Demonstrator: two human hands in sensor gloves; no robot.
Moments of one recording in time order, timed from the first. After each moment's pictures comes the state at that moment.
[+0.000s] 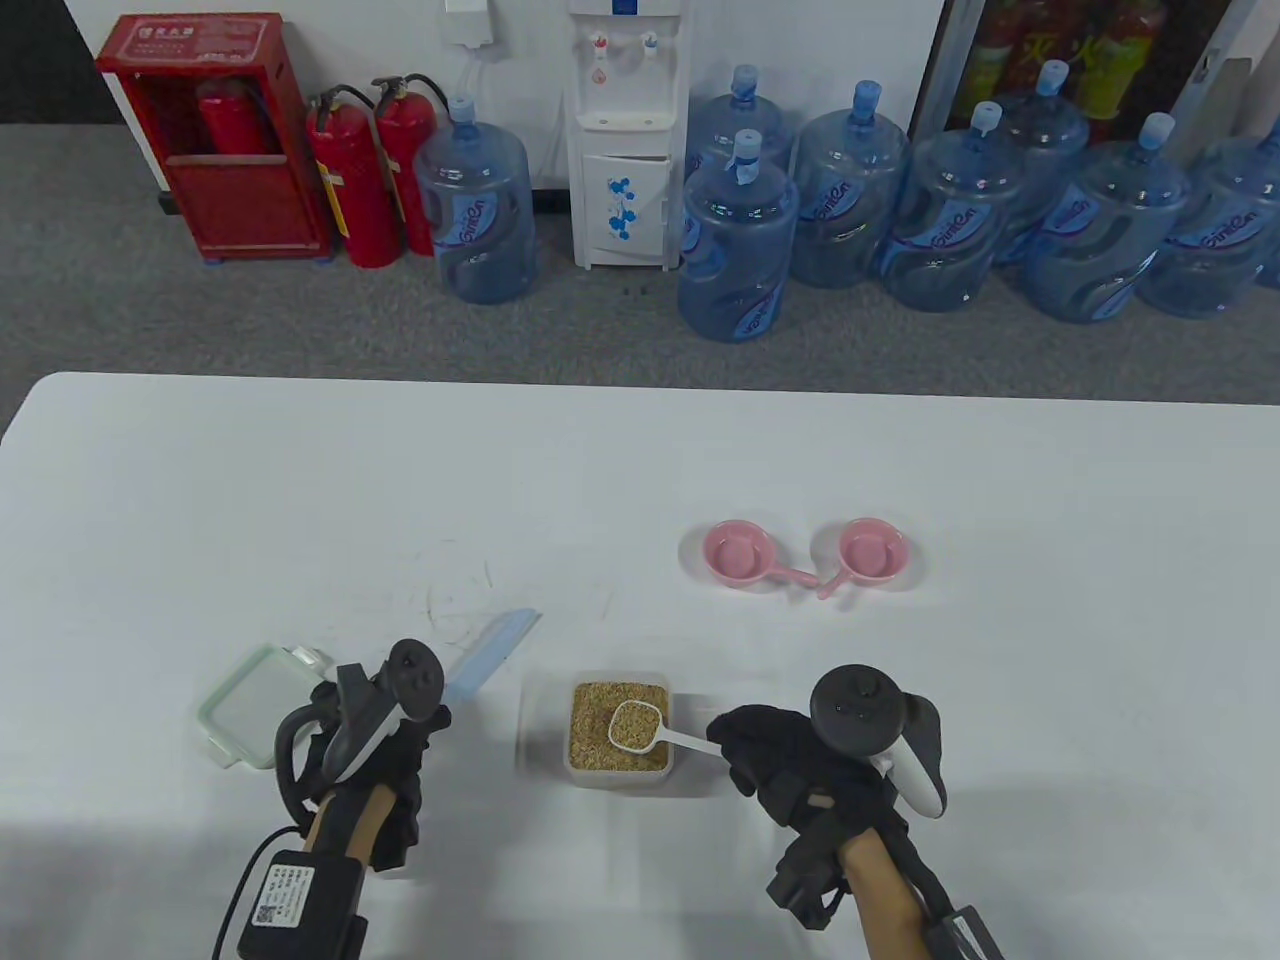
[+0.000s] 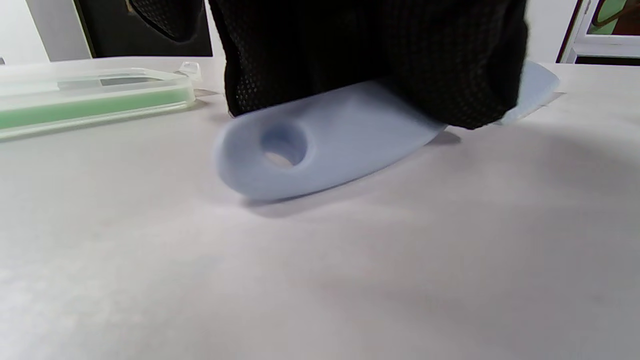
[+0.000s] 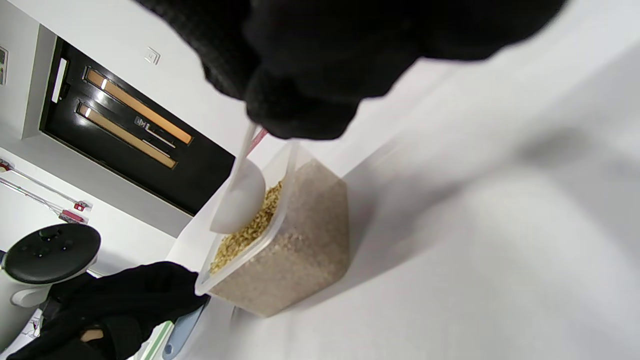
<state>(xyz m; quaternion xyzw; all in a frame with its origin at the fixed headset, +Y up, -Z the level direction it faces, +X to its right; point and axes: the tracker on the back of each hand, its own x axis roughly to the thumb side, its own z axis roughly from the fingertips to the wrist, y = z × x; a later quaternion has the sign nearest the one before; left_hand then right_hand) -0.254 -0.761 -0.308 -0.11 0.11 0.01 0.99 0.141 -0.722 -0.265 0.08 0.15 0.90 0.41</state>
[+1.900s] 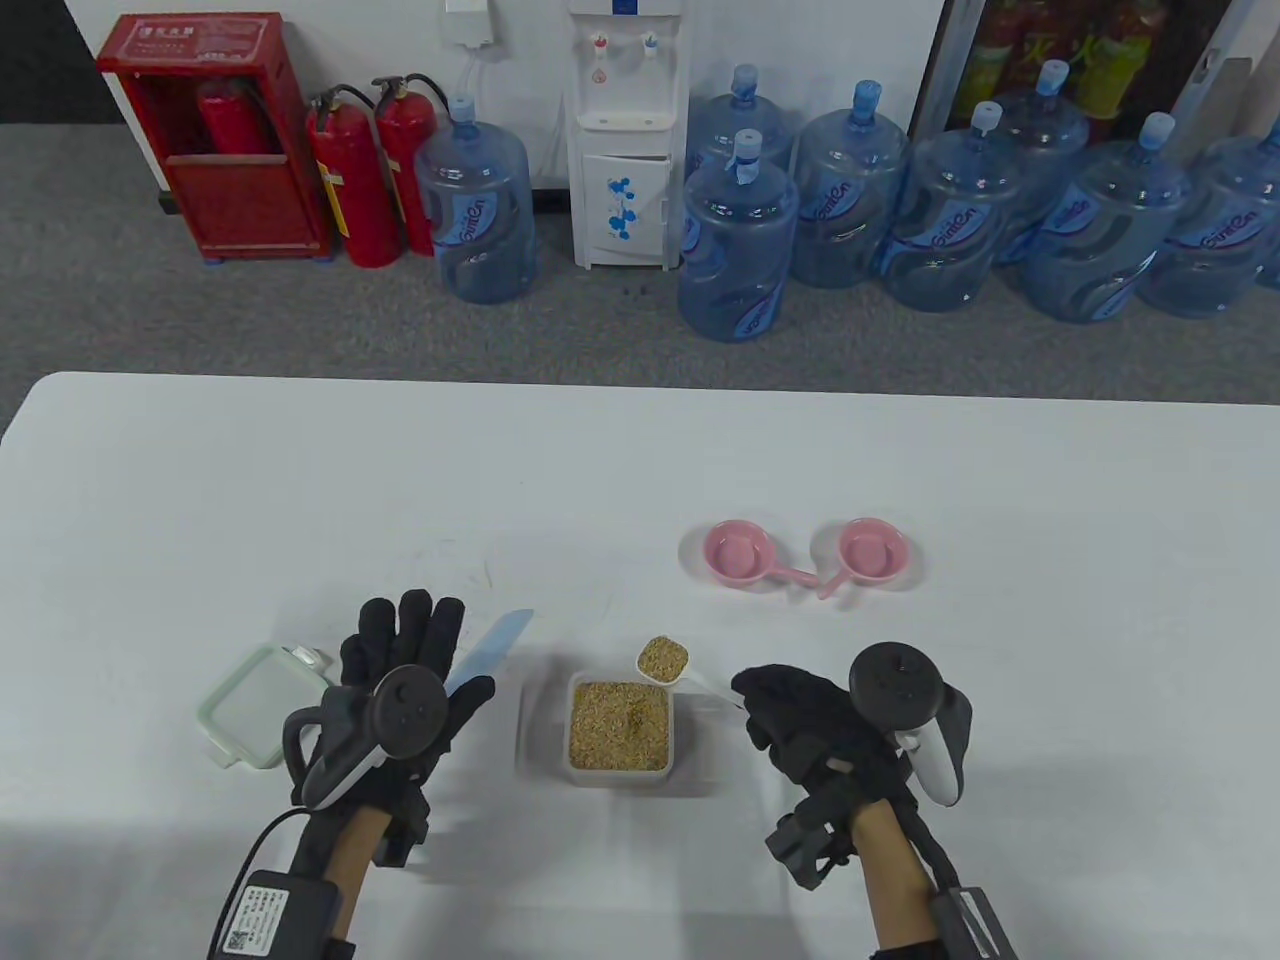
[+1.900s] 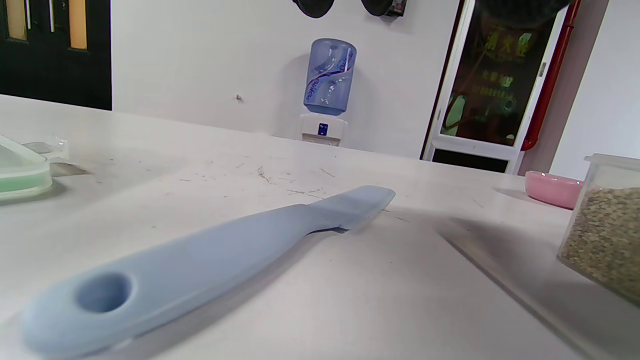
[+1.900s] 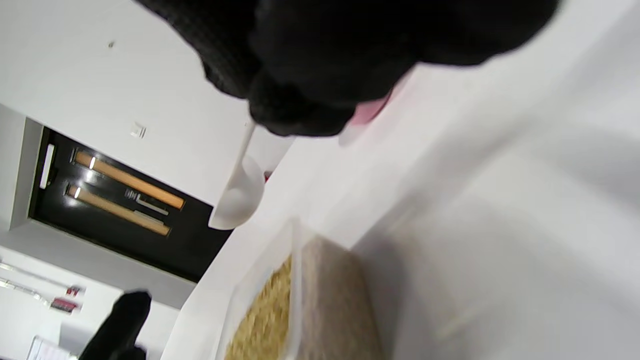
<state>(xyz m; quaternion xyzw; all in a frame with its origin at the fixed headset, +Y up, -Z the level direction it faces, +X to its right) -0.241 -0.728 -0.288 0.00 -0.03 0.08 1.00 0.166 -0.714 -0.288 0.00 0.10 0.87 0.48</state>
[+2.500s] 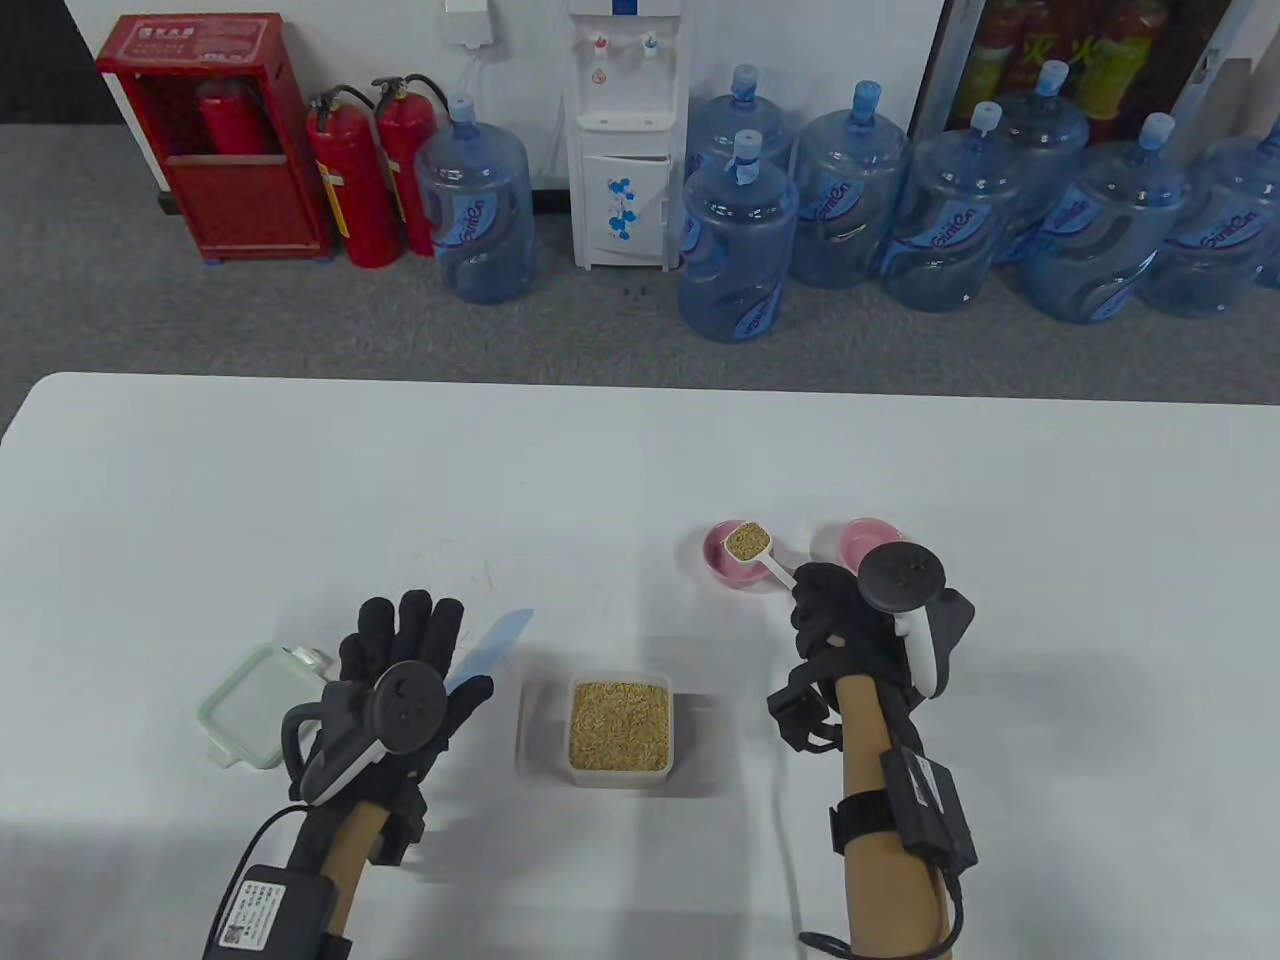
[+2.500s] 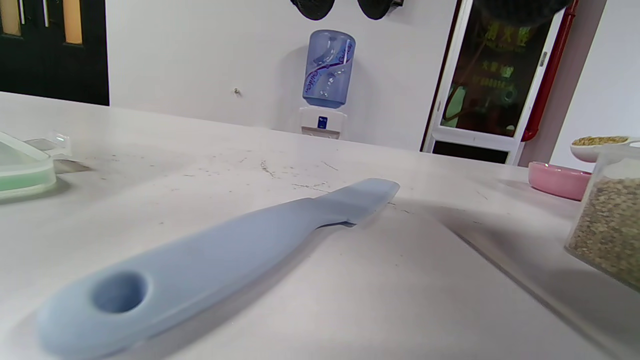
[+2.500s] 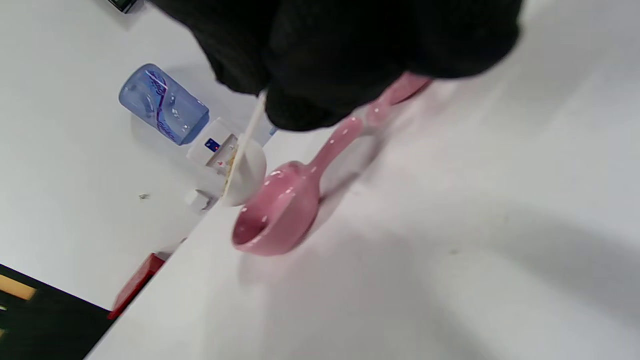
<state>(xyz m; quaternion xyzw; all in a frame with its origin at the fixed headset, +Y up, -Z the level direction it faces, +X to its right) -0.241 -0.726 -0.289 -0.01 -0.04 0.07 1.00 0.187 -0.721 -0.373 -0.18 0.05 0.90 0.38</state>
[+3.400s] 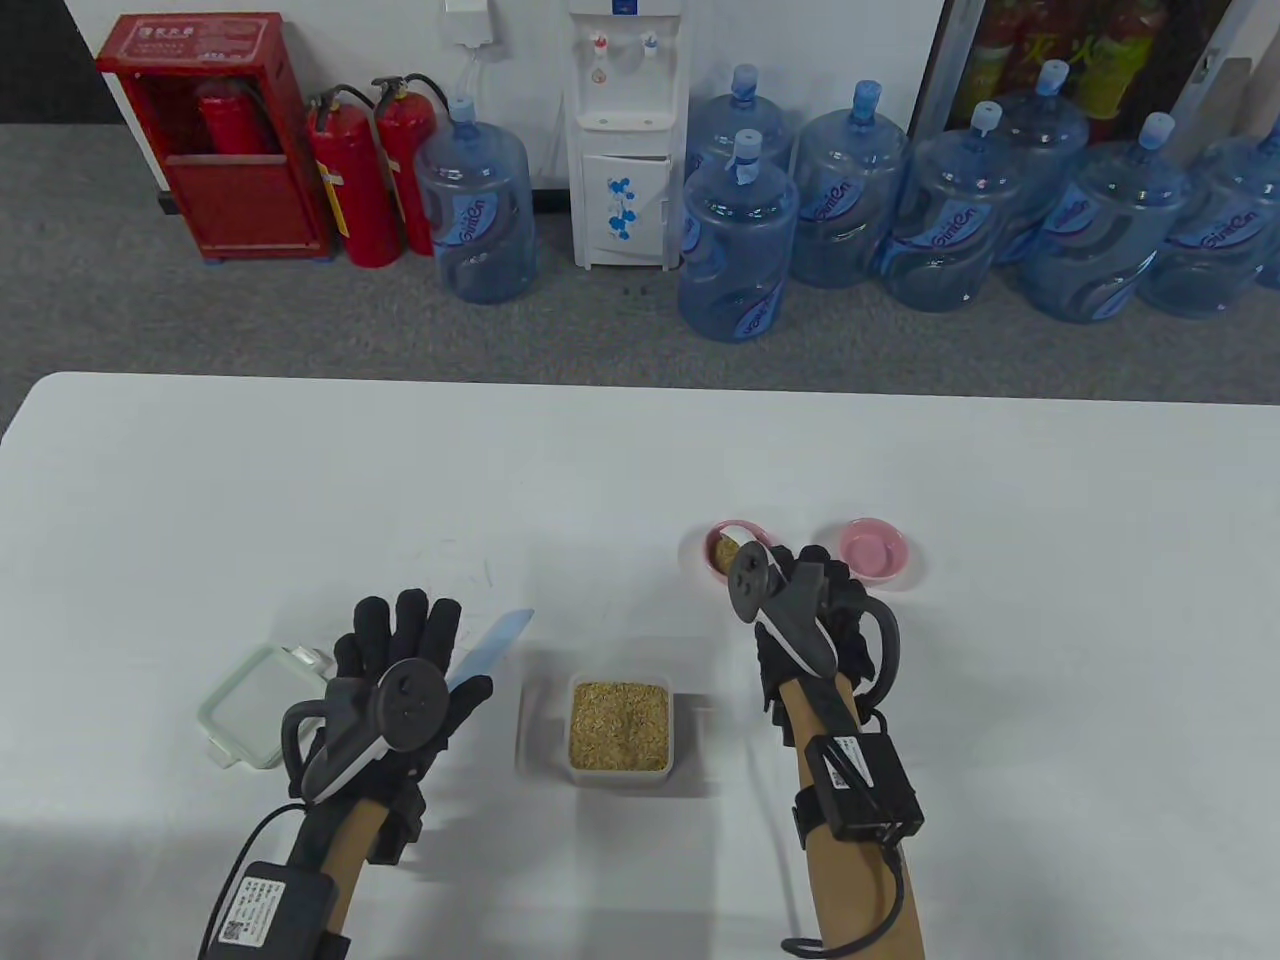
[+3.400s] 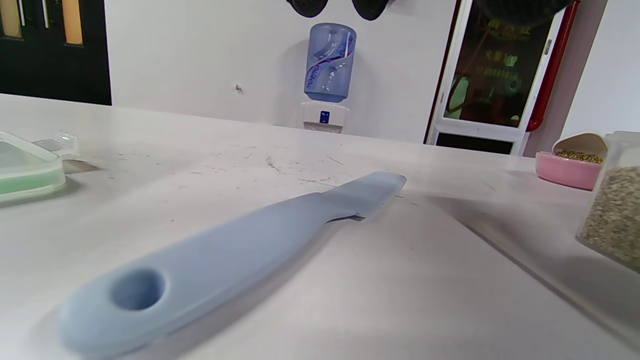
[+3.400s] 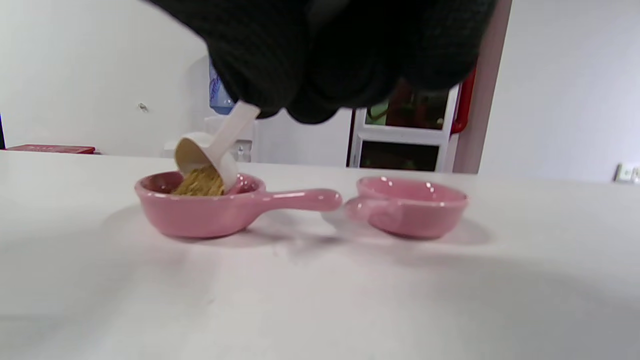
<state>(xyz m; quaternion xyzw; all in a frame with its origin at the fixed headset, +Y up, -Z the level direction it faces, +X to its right) -0.241 -0.725 -0.291 -0.02 -0.04 0.06 1.00 0.112 -0.701 -0.375 -0.10 -0.06 0.99 -0.04</state>
